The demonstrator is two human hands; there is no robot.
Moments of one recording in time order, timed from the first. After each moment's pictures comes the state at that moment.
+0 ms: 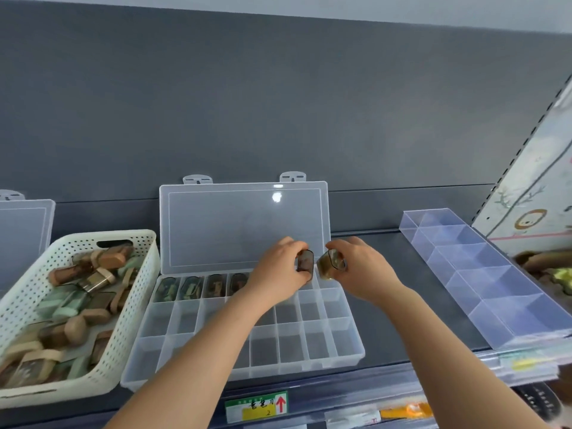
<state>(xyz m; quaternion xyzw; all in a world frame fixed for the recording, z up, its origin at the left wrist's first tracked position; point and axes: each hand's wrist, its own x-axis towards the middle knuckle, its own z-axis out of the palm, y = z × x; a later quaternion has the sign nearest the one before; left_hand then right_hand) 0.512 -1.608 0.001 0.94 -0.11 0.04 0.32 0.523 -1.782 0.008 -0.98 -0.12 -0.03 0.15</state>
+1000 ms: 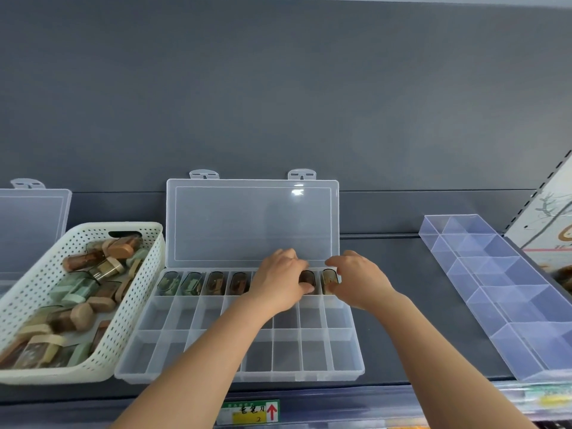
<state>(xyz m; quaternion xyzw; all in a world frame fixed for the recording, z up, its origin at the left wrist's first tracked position) 0.525 -1.615 -0.023 0.98 -0.10 0.01 0.16 0.549 -1.778 -0.016 -0.98 -0.15 0.06 0.12</state>
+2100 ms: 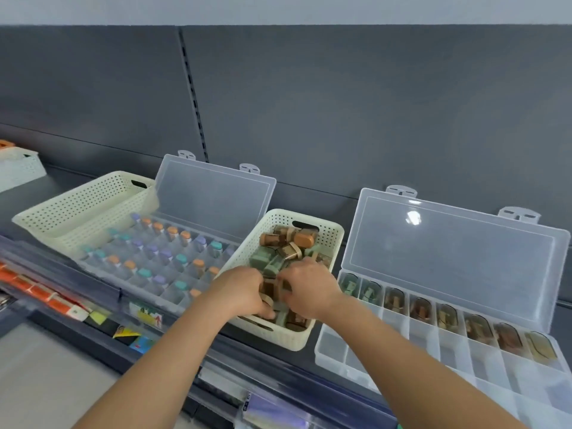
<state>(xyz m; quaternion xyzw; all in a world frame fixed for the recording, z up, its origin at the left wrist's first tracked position) 0.367 -1.308 0.002 0.96 0.21 -0.14 0.10 0.448 -1.442 0.005 -0.86 -0.50 0.04 0.05</state>
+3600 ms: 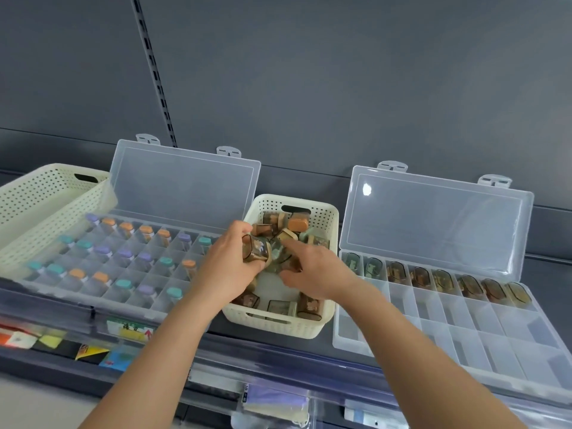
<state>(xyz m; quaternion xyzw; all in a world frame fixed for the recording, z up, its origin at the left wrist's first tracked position) 0.358 -1.269 0.004 0.92 0.17 0.13 0.33 0.441 -1.424 0.008 -0.90 -0.36 0.14 0.21</state>
